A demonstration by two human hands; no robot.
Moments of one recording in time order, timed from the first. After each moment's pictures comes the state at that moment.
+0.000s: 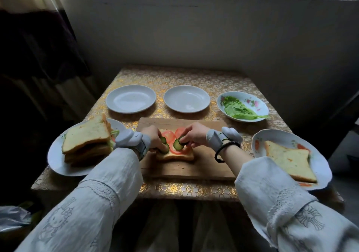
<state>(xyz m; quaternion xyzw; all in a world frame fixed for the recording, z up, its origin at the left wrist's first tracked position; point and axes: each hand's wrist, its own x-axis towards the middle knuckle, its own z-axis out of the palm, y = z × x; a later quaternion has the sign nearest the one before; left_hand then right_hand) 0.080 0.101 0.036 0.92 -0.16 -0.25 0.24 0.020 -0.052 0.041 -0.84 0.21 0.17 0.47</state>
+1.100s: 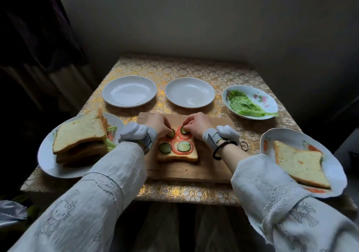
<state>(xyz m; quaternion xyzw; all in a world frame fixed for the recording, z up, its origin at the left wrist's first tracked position) 0.101 0.078 0.033 0.94 -0.19 -0.14 0.24 0.047 -0.056 0.022 -0.93 0.22 -0.01 0.31</state>
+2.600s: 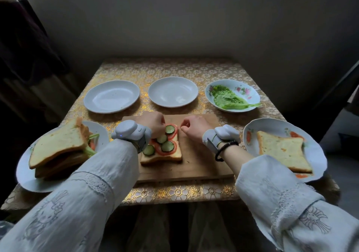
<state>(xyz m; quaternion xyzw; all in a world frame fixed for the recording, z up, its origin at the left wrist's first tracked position) 0.087 0.043 0.049 0.95 -0.29 -0.08 0.04 0.017 -0.088 0.023 -0.95 0.17 0.01 0.25</state>
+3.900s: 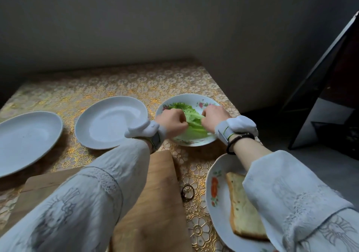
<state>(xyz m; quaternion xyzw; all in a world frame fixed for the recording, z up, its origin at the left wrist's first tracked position) 0.131 -0.200 0.018 0.87 -0.44 -0.11 0.18 0.046 -0.309 0.019 -0.92 0.36 0.00 0.16</state>
